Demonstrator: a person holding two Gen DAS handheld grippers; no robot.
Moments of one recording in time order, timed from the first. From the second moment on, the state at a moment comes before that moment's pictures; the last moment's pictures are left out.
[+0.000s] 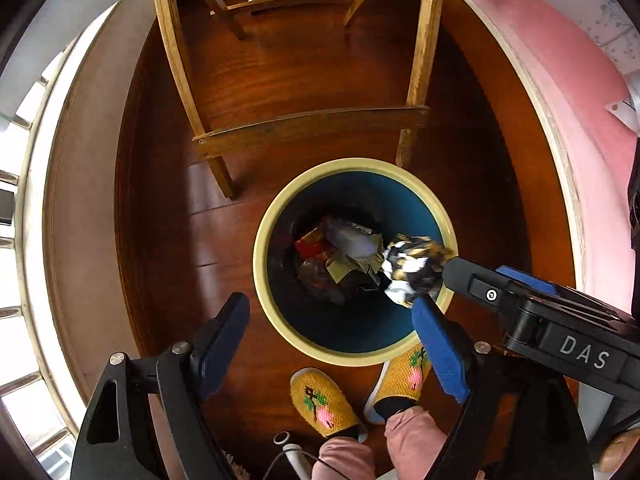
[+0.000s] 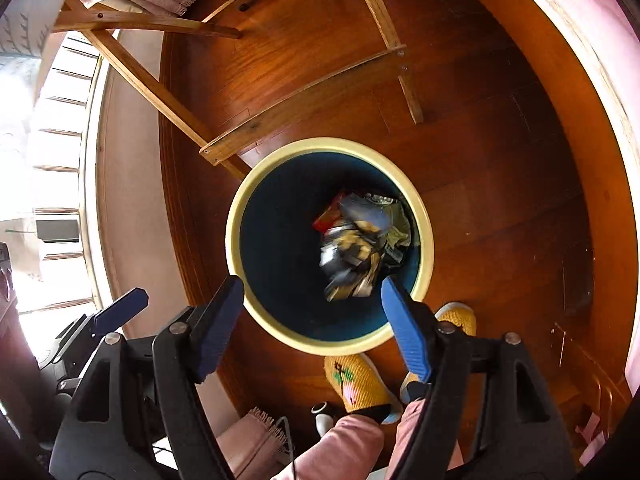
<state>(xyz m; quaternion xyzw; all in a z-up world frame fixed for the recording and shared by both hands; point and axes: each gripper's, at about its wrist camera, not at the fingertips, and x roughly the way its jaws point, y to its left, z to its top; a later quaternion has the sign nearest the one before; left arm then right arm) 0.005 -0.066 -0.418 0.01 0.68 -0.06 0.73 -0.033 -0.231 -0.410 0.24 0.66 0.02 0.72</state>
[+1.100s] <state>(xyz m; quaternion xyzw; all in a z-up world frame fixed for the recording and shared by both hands) 0.021 -0.031 -0.210 0.00 0.63 -0.02 0.78 -0.042 -0.218 -0.223 0.17 0.62 0.01 0.77</state>
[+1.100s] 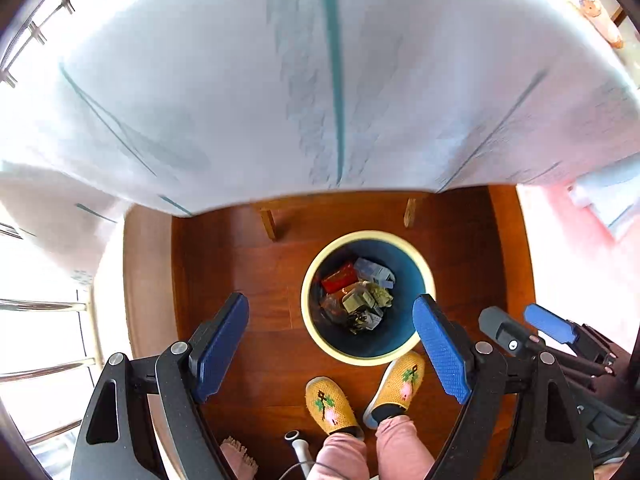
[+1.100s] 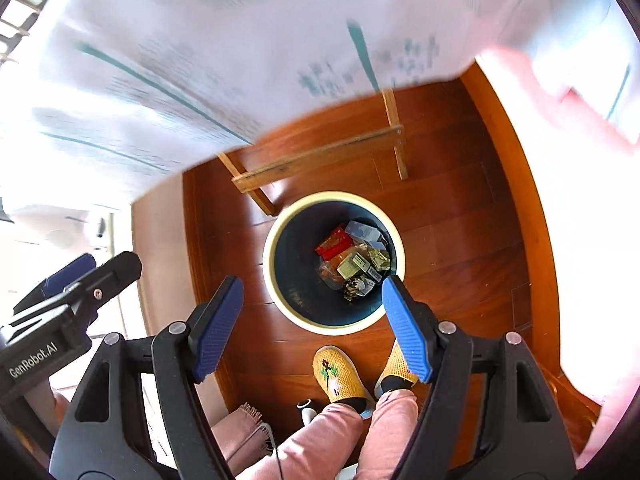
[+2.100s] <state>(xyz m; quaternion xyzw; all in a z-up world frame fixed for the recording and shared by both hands) -0.012 -0.027 0.087 0.03 0.45 -0.10 0.89 -0.075 -0.197 0.078 0.13 0.44 0.03 0.89</state>
